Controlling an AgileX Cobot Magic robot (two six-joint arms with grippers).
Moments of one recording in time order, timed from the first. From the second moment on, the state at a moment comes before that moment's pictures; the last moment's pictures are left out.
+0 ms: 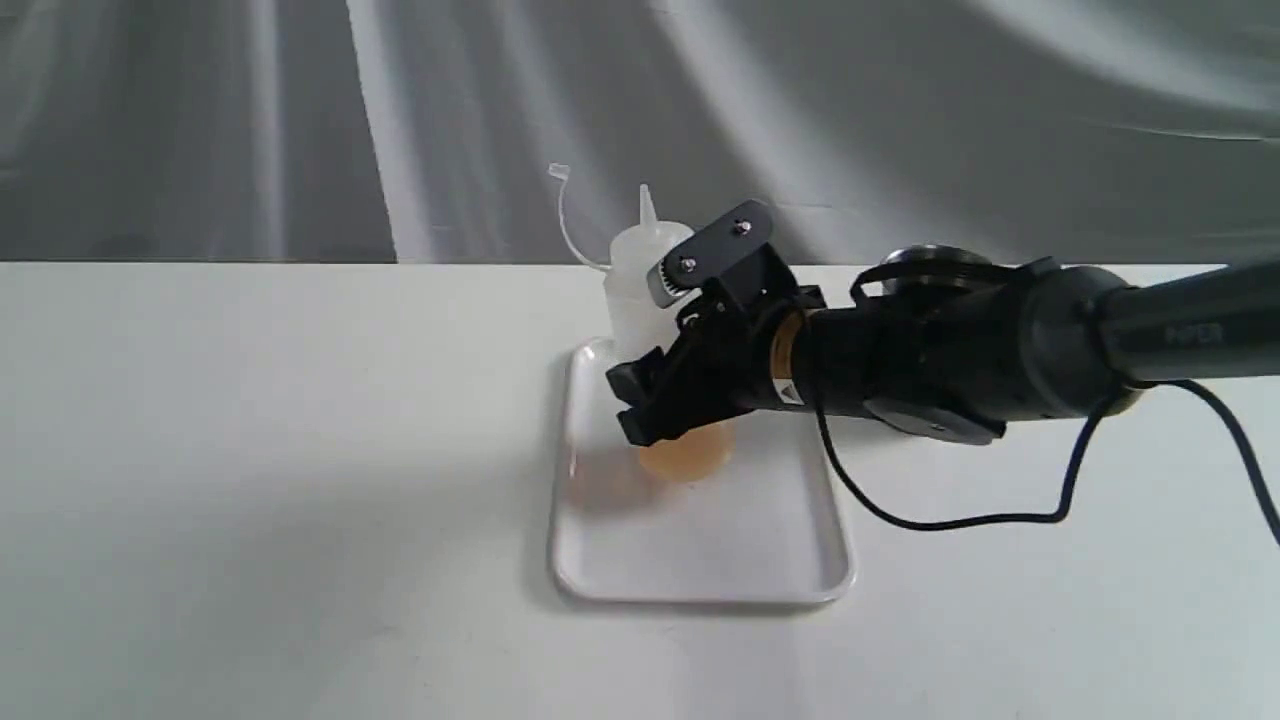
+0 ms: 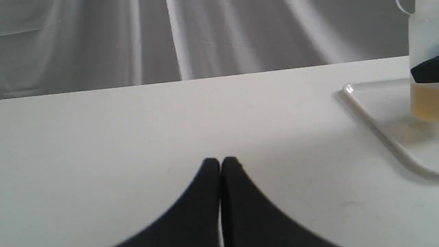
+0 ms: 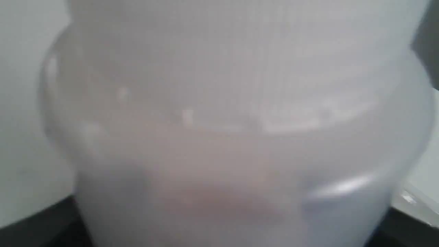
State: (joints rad) left arm -0.06 0.00 0.00 0.03 0.27 0.04; right arm 0.26 2.15 -1.32 -0.91 -0.31 0.63
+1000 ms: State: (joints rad) left arm -0.06 0.00 0.00 0.03 0.27 0.04; right arm 0.26 2.17 -1.32 -0.89 -0.29 0.63
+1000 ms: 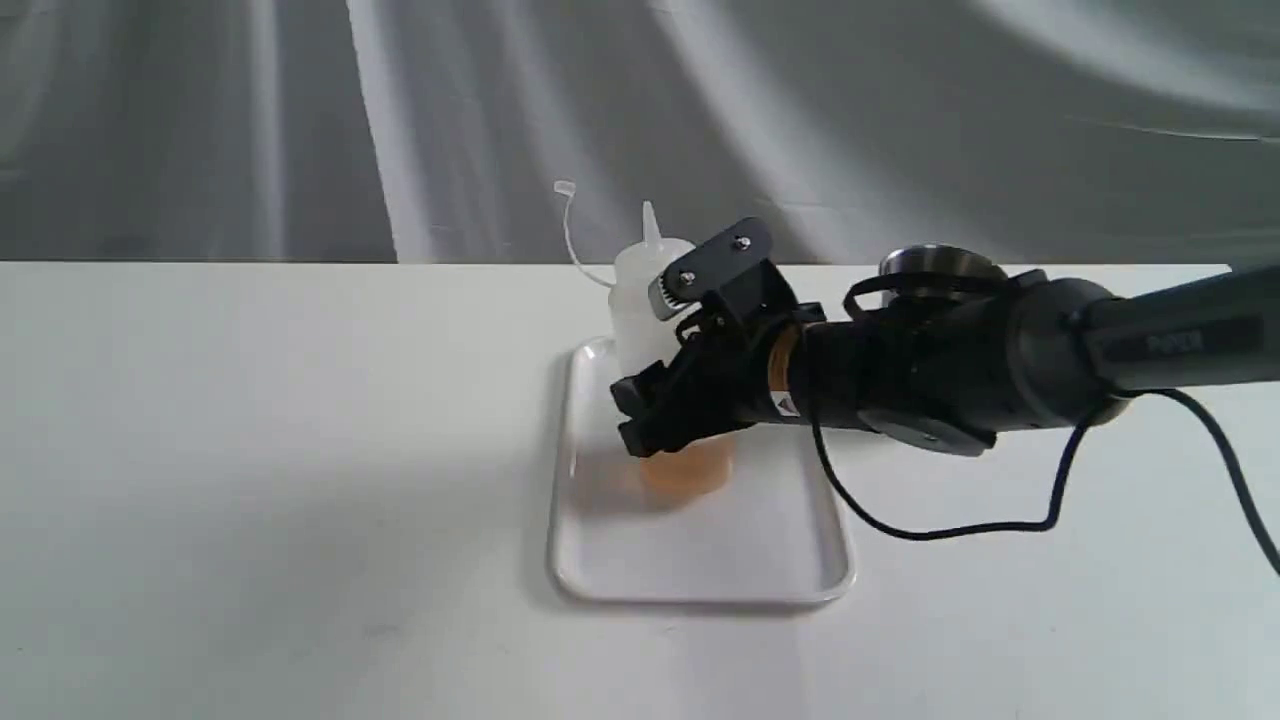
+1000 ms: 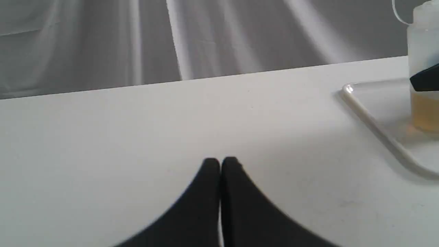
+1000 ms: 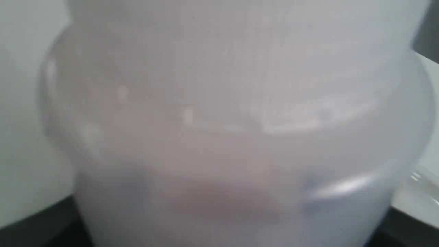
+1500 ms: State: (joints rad) left arm -0.06 0.00 0.00 0.03 0.27 0.04; right arm 0.26 2.17 -1.32 -0.89 -0.28 0.63
